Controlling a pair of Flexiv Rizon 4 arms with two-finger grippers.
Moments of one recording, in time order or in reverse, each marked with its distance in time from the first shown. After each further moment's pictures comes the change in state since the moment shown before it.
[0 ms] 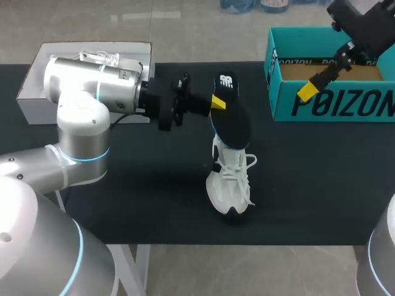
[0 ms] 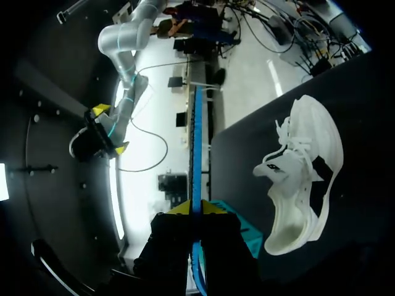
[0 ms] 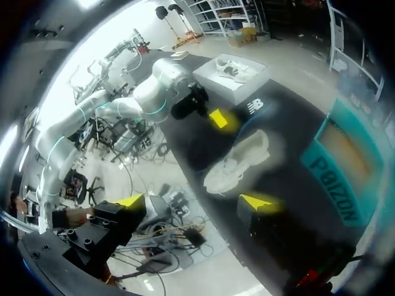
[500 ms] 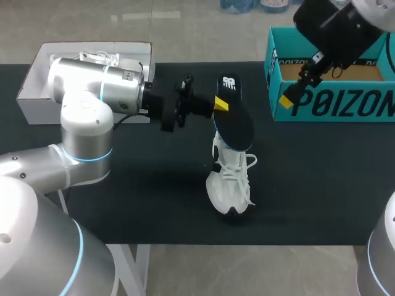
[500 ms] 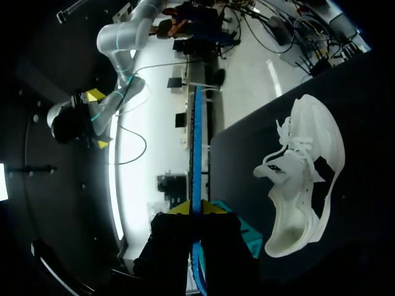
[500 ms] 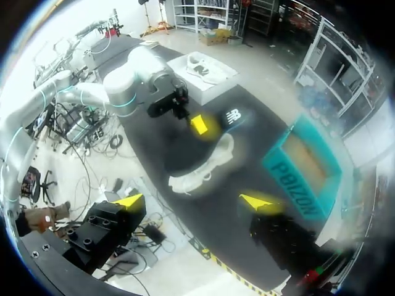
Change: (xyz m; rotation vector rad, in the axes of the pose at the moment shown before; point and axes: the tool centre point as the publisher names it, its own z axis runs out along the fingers) left arm 0.001 0.000 0.005 0.002 0.006 0.002; right arm 0.015 0.014 0.004 0.037 -0.370 -0.045
